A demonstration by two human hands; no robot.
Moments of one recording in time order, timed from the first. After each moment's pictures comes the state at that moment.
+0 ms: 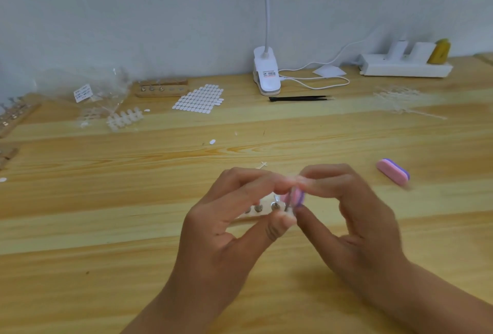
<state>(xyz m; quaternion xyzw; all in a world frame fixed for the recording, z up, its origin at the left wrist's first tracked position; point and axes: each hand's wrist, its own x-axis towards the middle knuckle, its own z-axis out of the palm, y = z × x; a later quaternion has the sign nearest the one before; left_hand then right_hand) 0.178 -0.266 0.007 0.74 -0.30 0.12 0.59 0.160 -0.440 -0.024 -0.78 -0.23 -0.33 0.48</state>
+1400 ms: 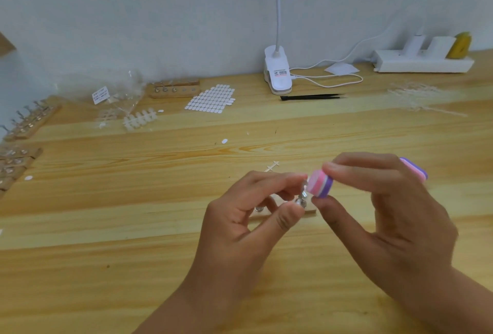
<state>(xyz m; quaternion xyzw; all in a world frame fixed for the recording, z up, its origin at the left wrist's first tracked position) 0.180 -0.267 0.000 0.70 -0.26 0.04 0.67 0.160 -0.445 -0.011 -0.77 -0.24 -0.42 0.40</state>
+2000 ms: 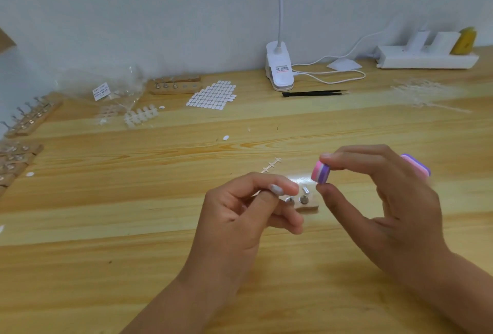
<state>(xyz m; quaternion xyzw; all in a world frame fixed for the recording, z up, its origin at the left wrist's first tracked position) 0.182 -0.269 -0.002 0.60 -0.14 -0.06 0.78 0.166 -0.453 -0.012 -0.82 -0.21 -0.40 0.36</state>
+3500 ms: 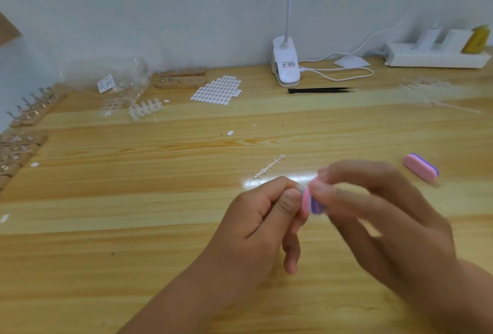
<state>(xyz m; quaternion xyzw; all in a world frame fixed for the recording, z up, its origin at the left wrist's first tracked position) 0.179 -0.263 -0.002 0.69 -0.26 -0.14 0.66 0.161 -0.453 -0.017 -0.81 -0.33 -0.39 0.30</state>
